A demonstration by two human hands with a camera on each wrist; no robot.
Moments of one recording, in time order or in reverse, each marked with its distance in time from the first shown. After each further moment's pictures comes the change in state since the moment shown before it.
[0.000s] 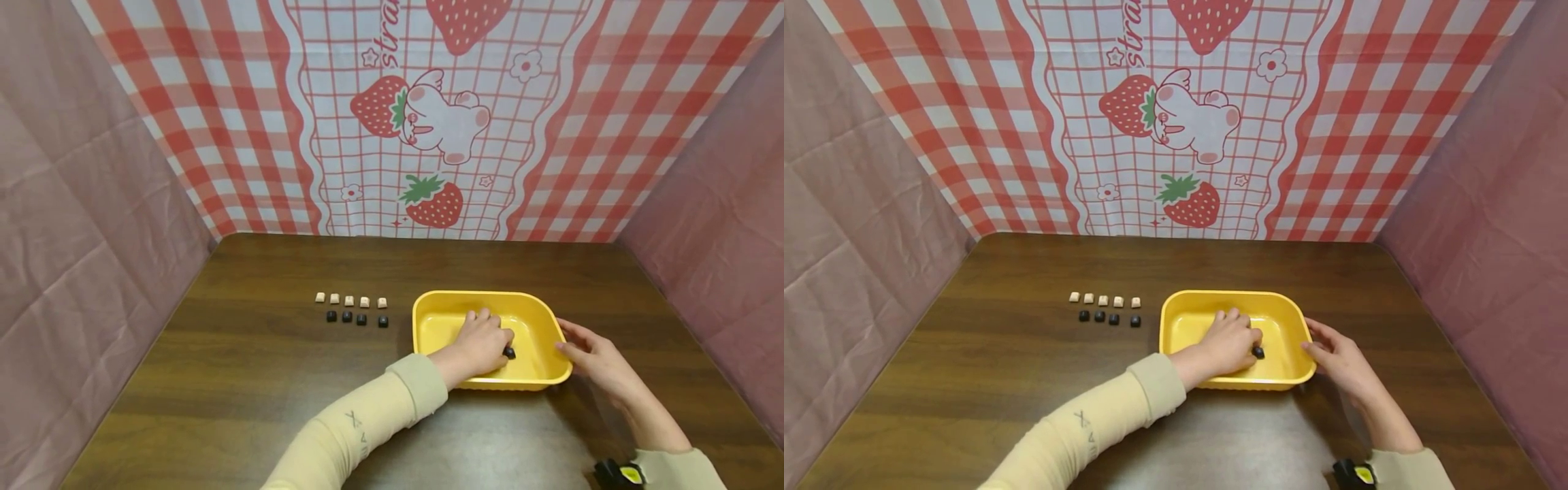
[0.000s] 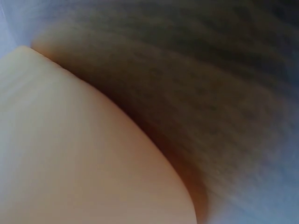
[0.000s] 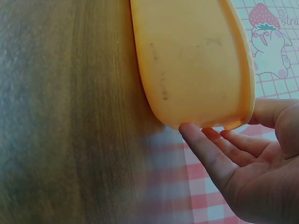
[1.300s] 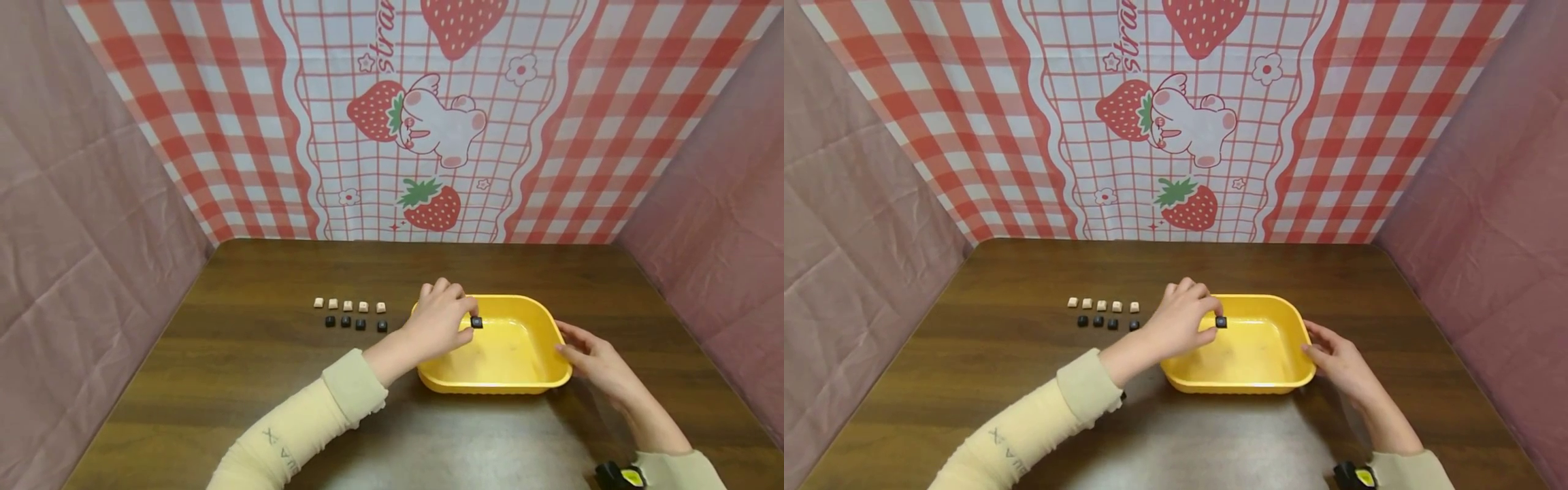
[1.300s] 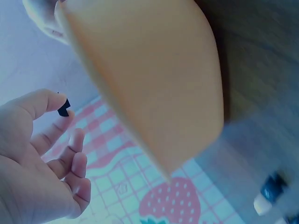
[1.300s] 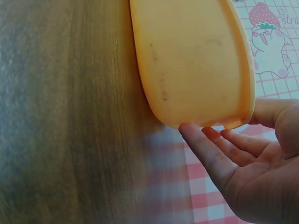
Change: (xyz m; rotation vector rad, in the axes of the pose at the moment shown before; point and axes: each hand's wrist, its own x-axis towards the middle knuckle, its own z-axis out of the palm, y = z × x) left_hand -0.055 -0.056 -0.069 -0.117 0.211 -0.026; right_hand -0.001 0.000 0.000 0.030 0.012 -0.024
